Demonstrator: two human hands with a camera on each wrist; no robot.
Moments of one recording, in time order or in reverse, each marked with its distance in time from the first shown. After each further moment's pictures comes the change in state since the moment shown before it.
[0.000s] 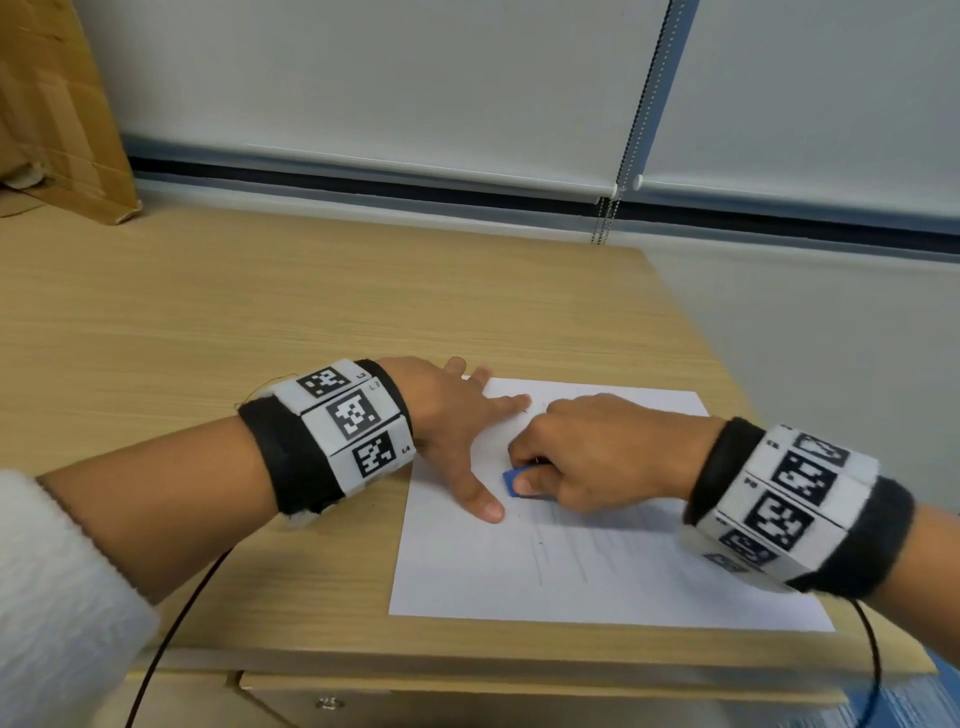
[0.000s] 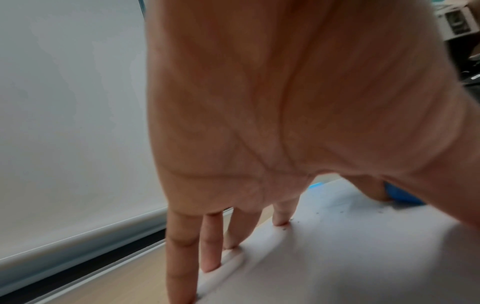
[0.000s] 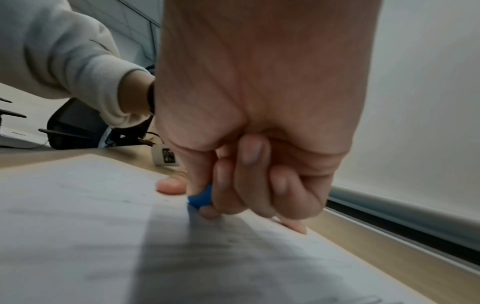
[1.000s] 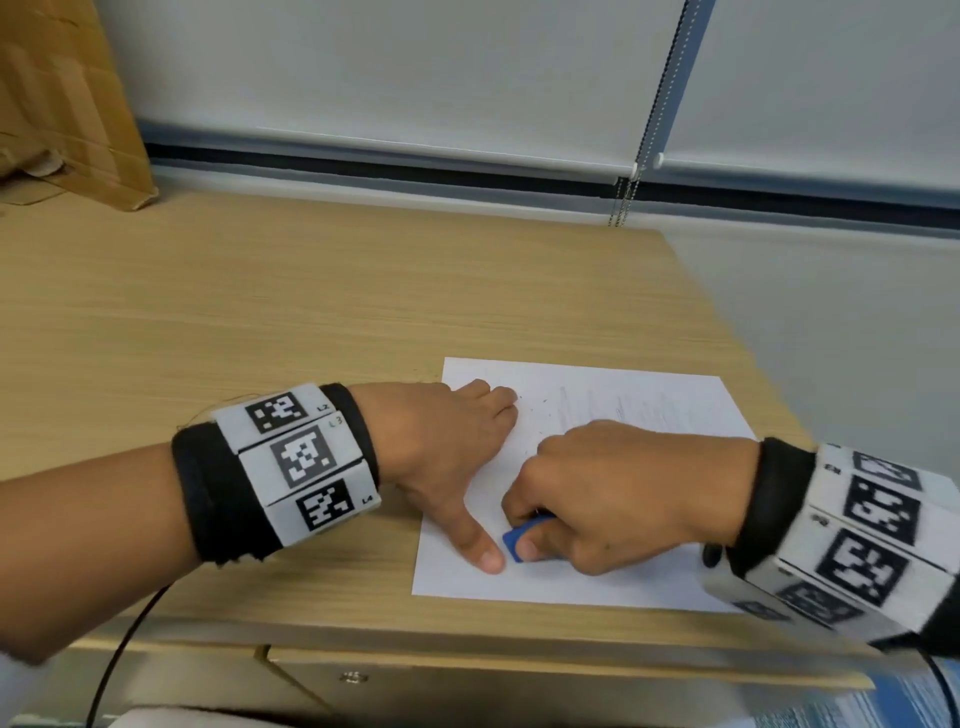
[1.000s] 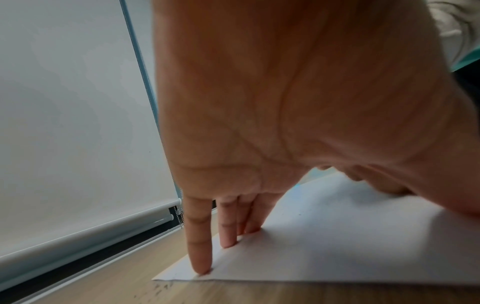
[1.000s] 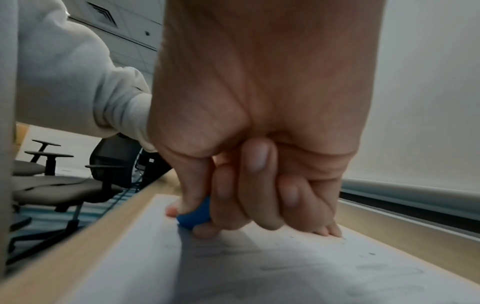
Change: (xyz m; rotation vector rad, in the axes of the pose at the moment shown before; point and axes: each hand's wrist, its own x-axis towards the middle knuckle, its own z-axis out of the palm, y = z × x) left_hand -0.039 0.009 0.022 0.082 0.101 0.168; right_hand -0.011 -0.034 0.003 0.027 -0.119 -0.134
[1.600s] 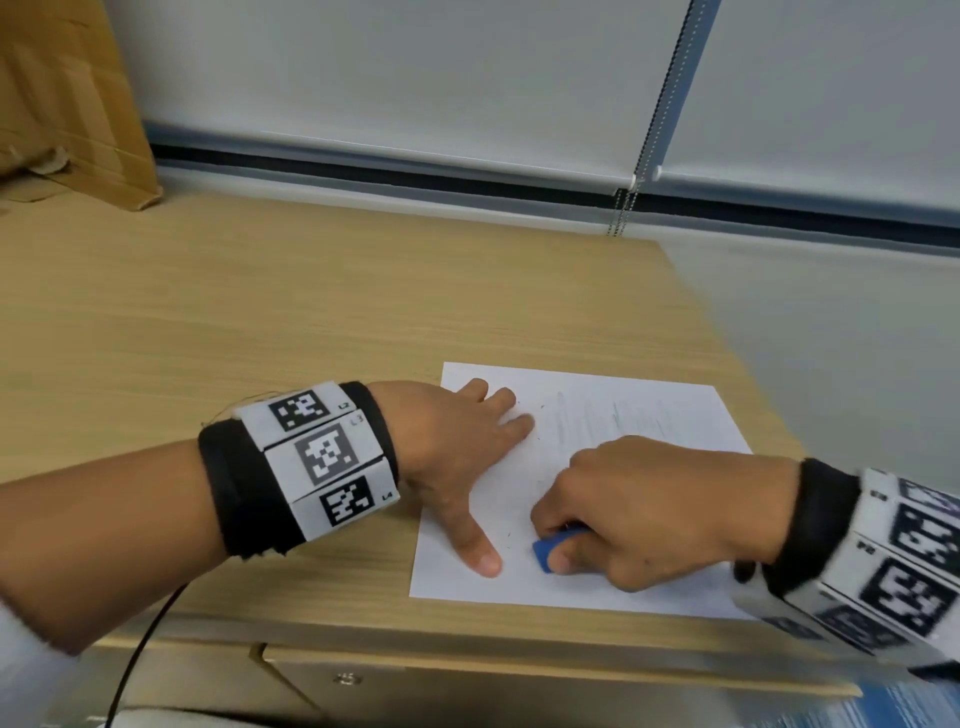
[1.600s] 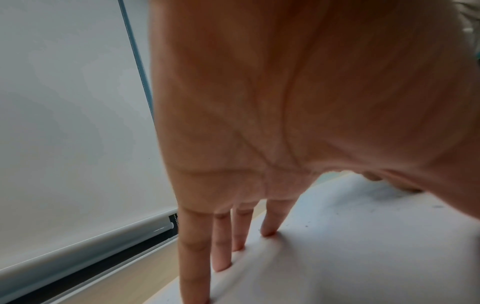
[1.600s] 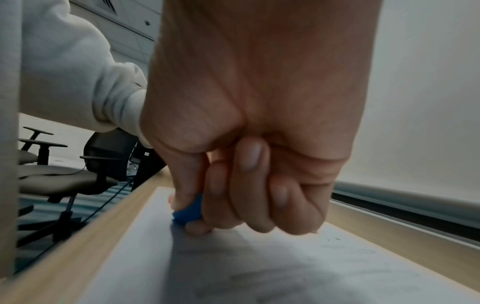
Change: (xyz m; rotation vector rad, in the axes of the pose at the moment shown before) left_hand 0.005 0.003 -0.005 0.014 -0.081 -0.026; right_hand -0.017 0.010 0.008 0.004 -0.005 0.028
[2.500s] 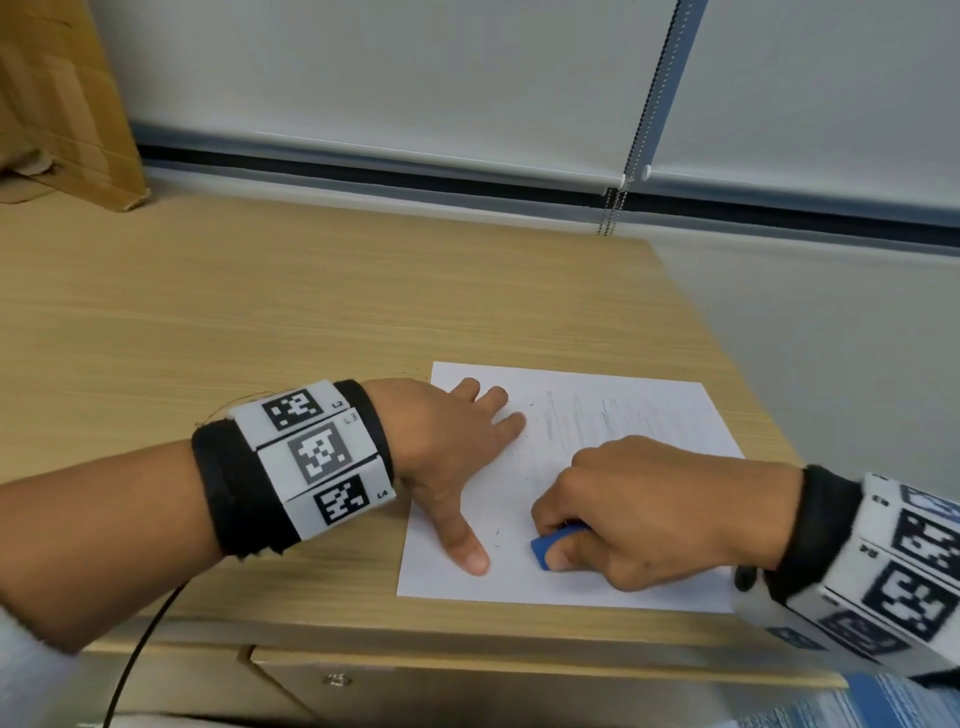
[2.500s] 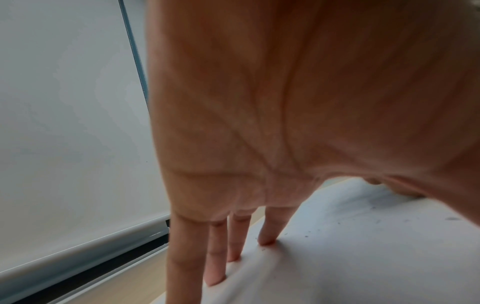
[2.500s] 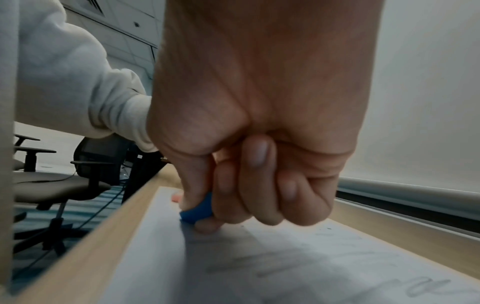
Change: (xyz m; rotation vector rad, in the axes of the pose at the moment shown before) left_hand 0.001 0.004 -0.005 0.029 -0.059 -0.035; right_hand -0.008 0.003 0.006 0.011 0.038 0.026
